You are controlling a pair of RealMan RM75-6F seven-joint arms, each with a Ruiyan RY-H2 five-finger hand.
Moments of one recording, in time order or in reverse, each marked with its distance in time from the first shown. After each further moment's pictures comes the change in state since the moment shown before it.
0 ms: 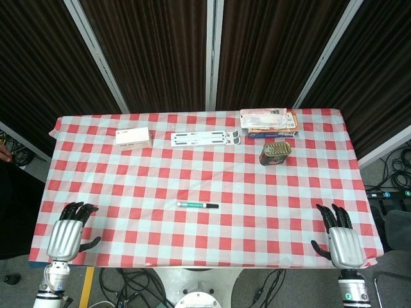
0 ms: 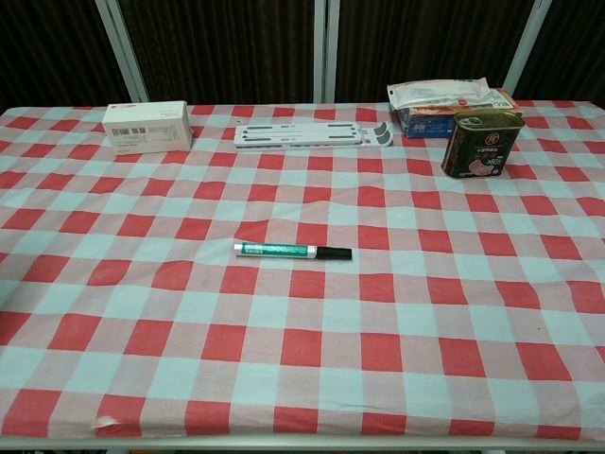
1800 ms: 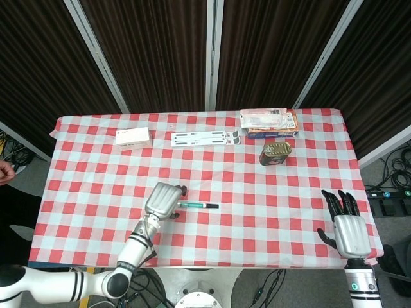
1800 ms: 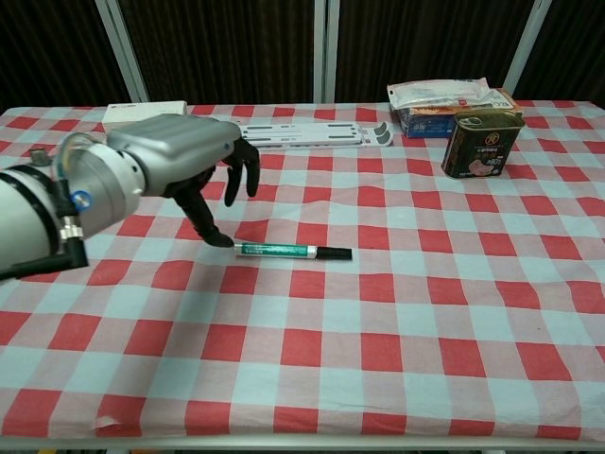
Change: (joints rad) left arm -0.617 -0.309 -0.299 -0.168 -0.679 -0.424 0.722; right arm 0.055 0.104 0.051 -0.109 0.018 -0.016 -0.087
